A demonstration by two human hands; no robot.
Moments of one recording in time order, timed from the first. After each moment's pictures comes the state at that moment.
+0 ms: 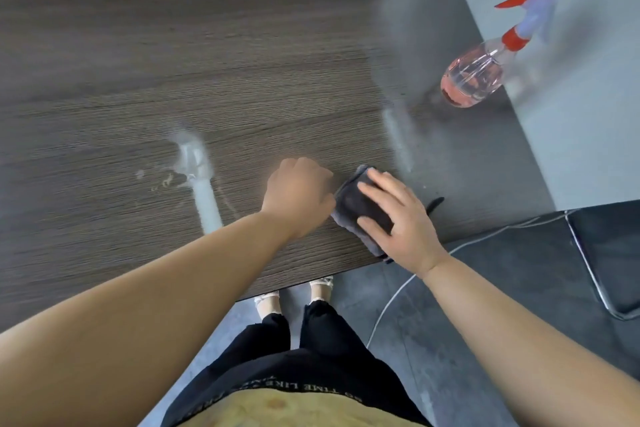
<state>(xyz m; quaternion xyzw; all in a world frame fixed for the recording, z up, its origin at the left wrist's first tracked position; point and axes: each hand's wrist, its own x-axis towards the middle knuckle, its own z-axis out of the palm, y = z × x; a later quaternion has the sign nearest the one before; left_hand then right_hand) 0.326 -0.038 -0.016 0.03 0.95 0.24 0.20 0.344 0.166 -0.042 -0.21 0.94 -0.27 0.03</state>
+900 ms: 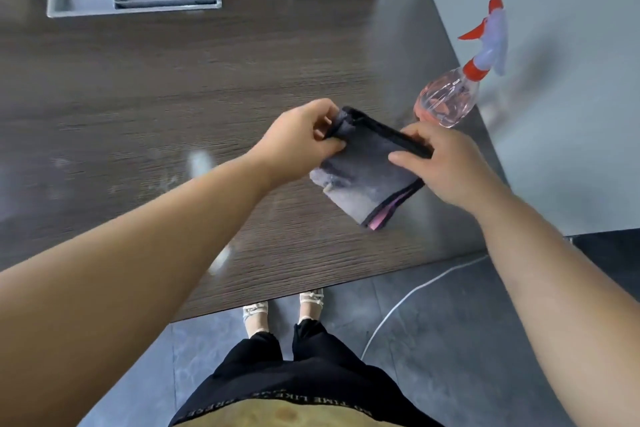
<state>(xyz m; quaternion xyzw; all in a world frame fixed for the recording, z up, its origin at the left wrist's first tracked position) 0.256 0.000 0.062 0.01 0.88 0.47 0.10 0.249 0.211 0.080 -0.10 0.93 -0.32 0.13</state>
